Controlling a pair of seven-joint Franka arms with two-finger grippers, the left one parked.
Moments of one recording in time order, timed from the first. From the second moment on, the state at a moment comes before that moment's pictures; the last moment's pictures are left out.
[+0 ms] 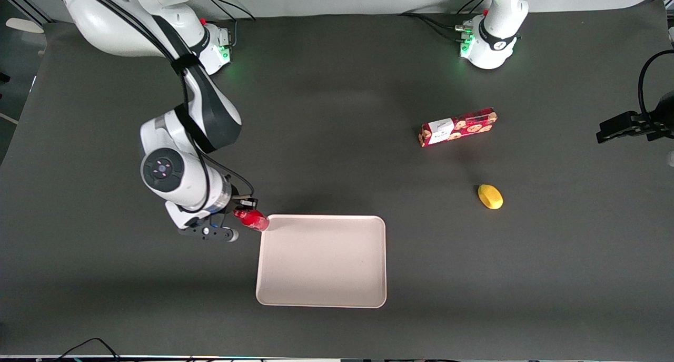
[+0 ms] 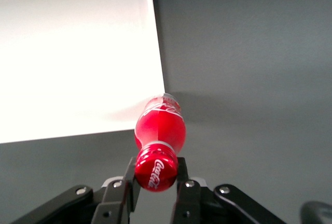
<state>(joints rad) 0.22 0.53 0.19 -1.50 -0.06 1.97 0.58</state>
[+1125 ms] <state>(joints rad) 0.27 0.64 0.21 -1.40 -0.08 2.00 0.68</state>
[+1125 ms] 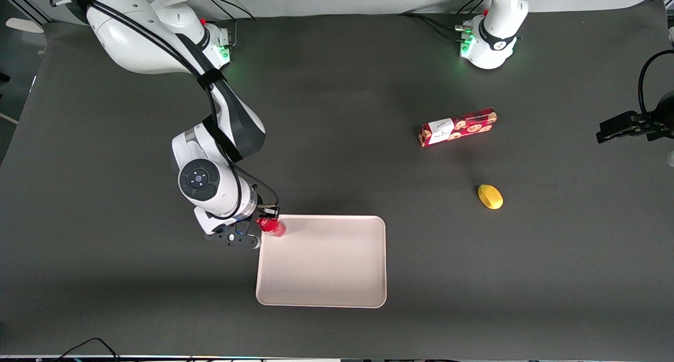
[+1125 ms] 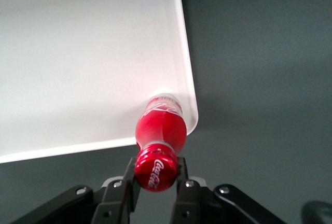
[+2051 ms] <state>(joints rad) 0.25 0.41 0.20 -1.30 -0.08 1.72 0.64</state>
